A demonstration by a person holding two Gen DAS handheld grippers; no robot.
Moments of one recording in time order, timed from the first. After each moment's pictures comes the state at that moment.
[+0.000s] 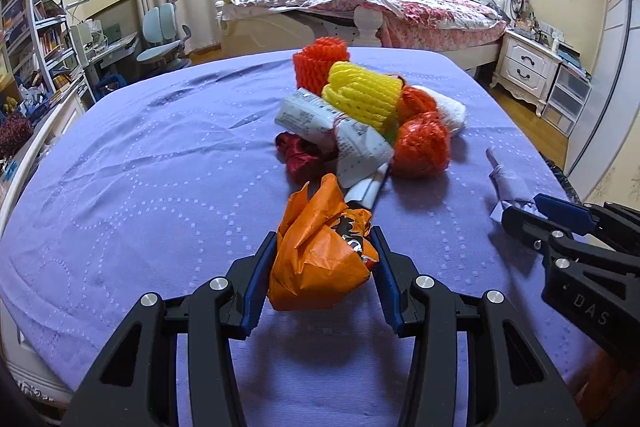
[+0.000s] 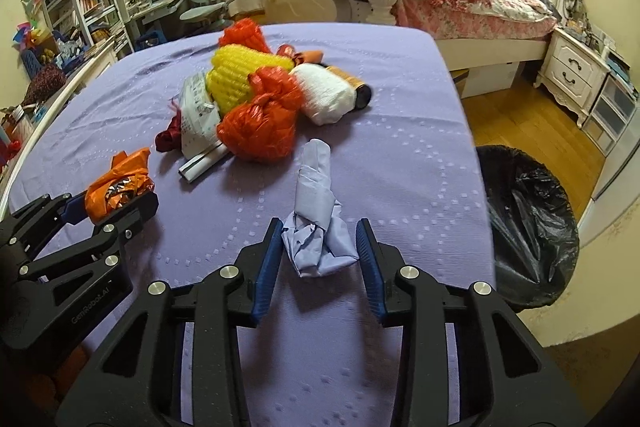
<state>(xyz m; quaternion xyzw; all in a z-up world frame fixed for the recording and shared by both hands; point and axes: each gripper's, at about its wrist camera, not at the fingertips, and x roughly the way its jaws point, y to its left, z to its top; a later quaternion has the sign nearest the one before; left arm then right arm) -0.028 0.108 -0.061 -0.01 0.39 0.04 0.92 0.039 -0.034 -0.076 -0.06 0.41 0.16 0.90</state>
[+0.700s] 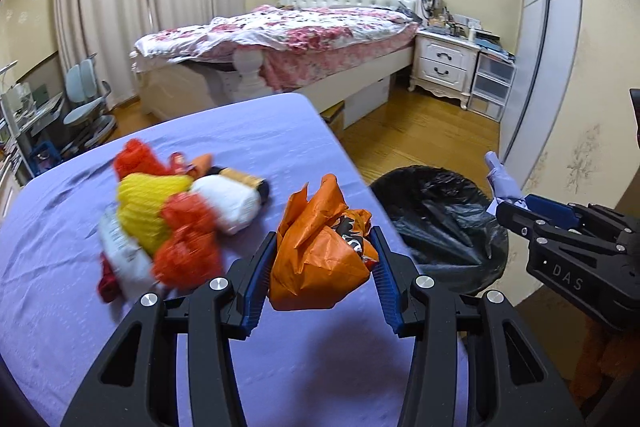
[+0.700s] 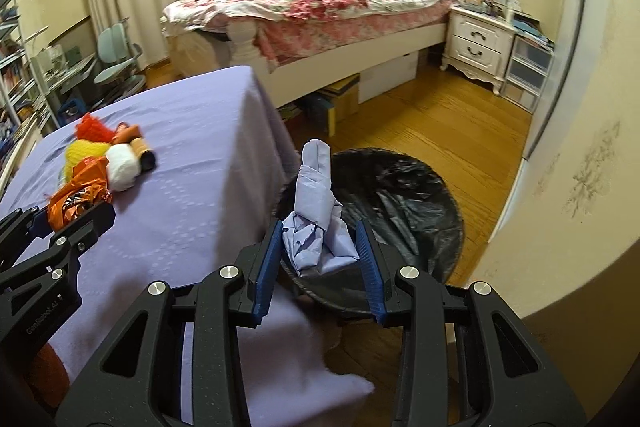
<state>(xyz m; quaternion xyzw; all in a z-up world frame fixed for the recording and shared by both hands) 0.032 -0.030 -0.033 0.04 0.35 -0.10 0.93 0.066 -0.198 -0.056 0.01 0.38 0.00 0.93</state>
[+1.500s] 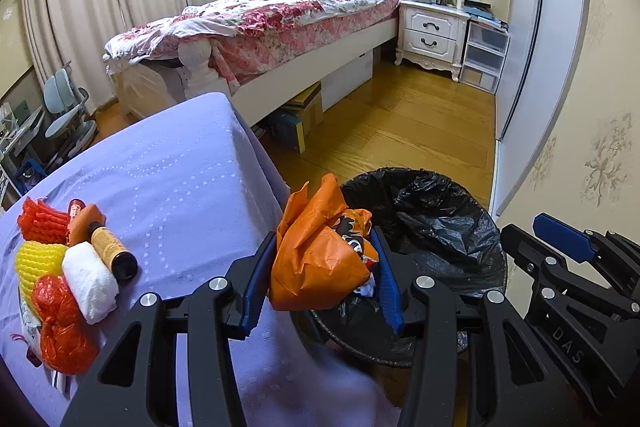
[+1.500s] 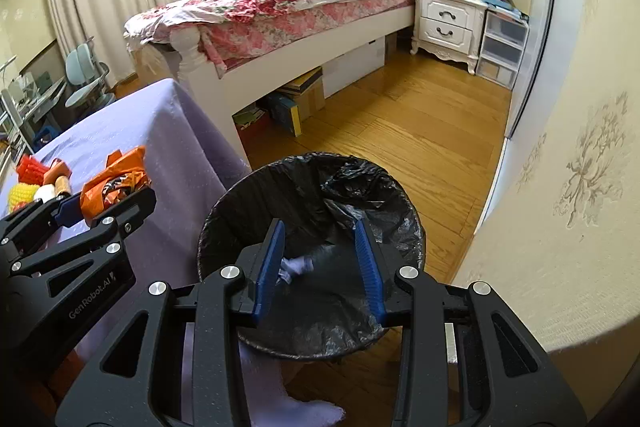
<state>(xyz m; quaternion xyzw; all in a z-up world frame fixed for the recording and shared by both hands) 0.102 -0.123 -0.062 0.07 0.39 -0.12 0.91 0.113 -0.270 -0.085 0.05 0.39 -0.04 0.92</state>
